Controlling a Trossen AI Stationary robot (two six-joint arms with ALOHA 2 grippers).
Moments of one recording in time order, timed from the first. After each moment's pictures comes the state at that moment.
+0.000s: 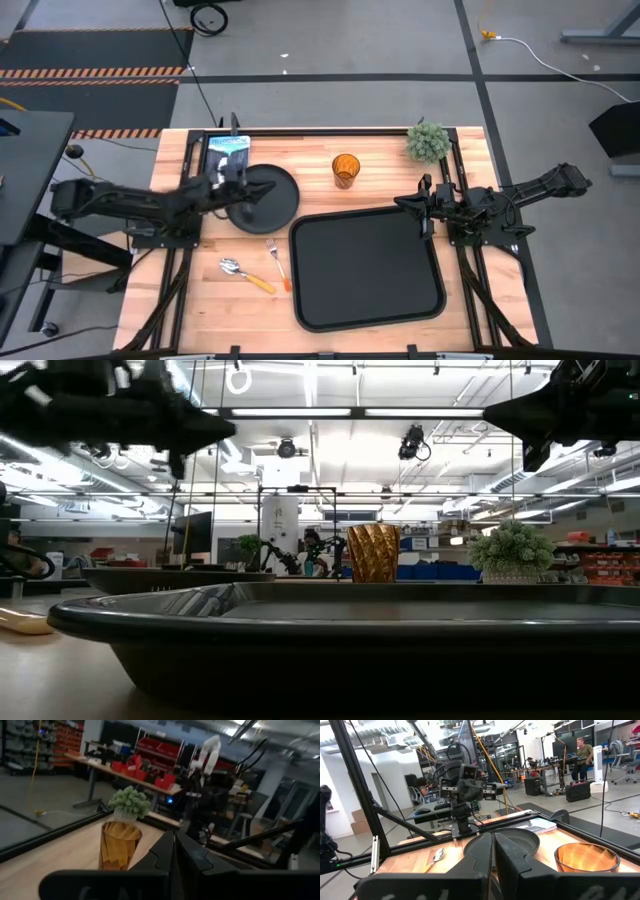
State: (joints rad) left arm 0.12 0.93 0.21 0.81 -0.16 -0.30; right arm 0.25 0.41 0.06 0.50 0.43 0.13
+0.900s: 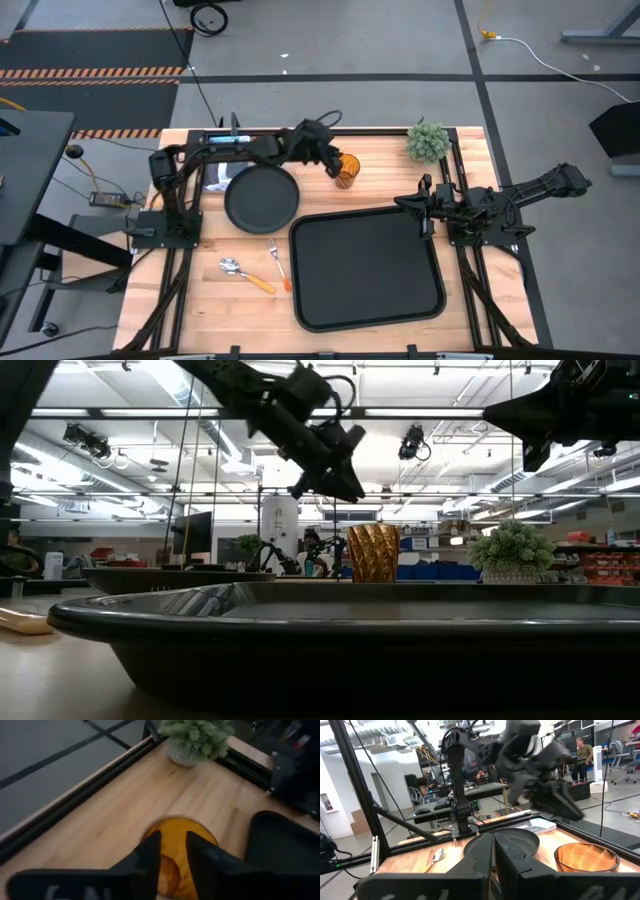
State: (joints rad) left arm 0.36 1.86 1.39 -0.09 -0.06 -0.30; right arm 0.25 0.41 0.06 0.50 0.42 0.13
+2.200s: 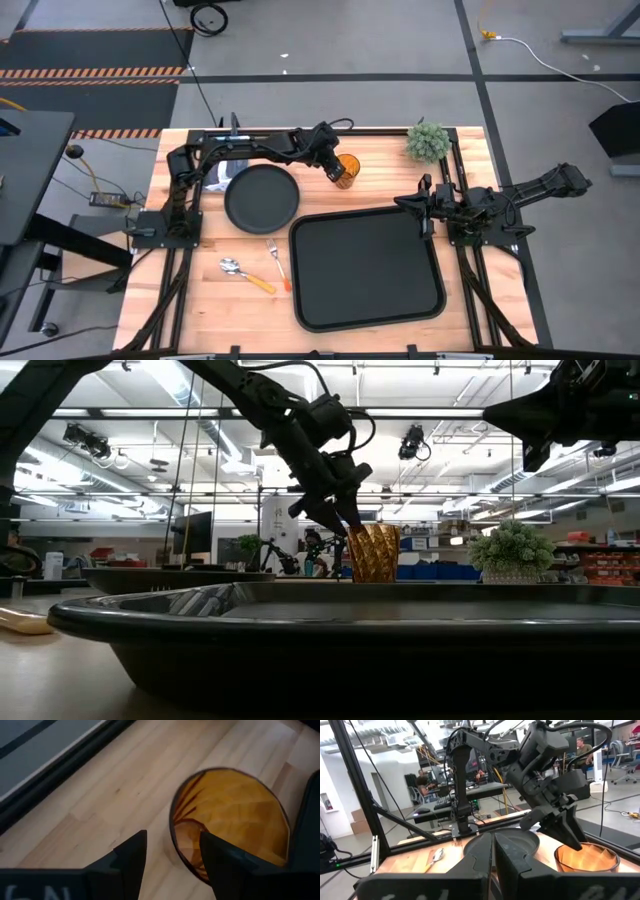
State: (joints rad) left arm 0.36 2.00 1.53 -0.35 -0.09 -0.29; right arm 0.25 0.41 0.06 0.50 0.43 0.13
